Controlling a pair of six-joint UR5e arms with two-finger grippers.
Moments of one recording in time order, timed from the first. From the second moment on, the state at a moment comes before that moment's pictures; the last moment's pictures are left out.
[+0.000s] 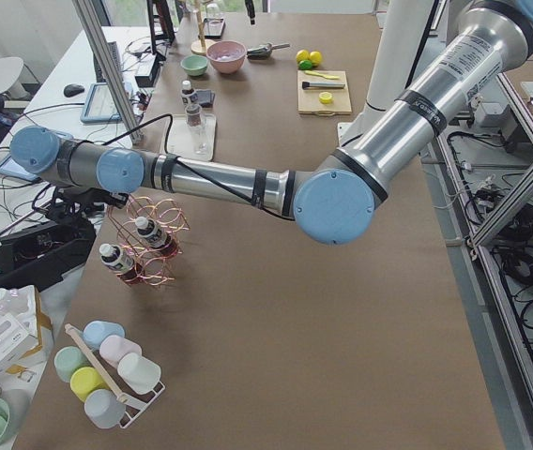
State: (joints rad) left arm -1.56 -2.31 -0.97 -1.62 -2.73 -1.46; right arm 1.39 -1.43 1.72 -1.81 2.29 -0.06
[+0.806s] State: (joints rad) left arm -1.55 -2.32 -0.95 -1.65 -2.71 -1.45; right arm 1.58 -1.60 1.71 -1.77 2.32 -0.26
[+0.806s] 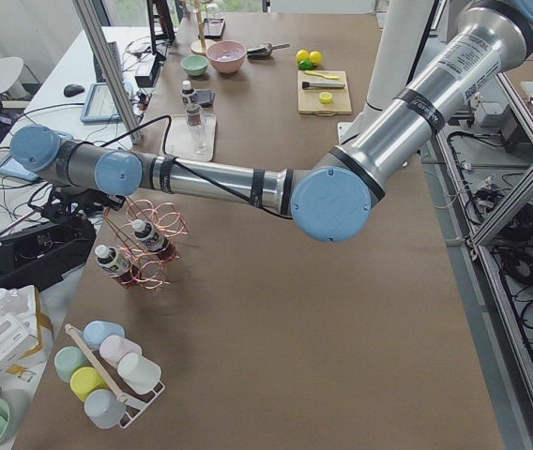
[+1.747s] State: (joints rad) left arm -1.55 -2.31 -0.95 -1.66 -2.71 -1.45; right arm 1.58 -1.61 1.67 -1.67 2.32 -0.26
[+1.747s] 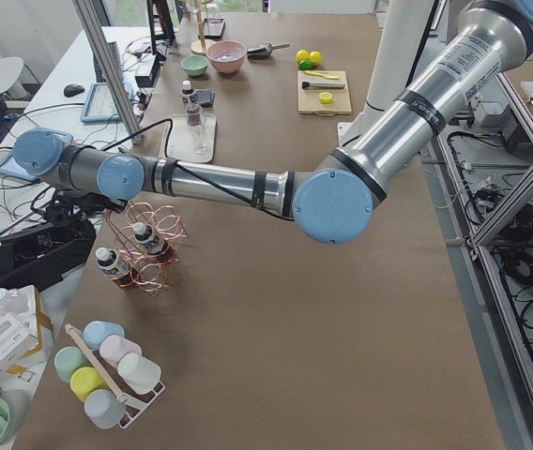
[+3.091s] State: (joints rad) left arm -1.54 -2.29 -0.96 -1.71 -2.71 -1.45; right arm 1.58 -1.61 1.65 -1.65 2.32 -0.26
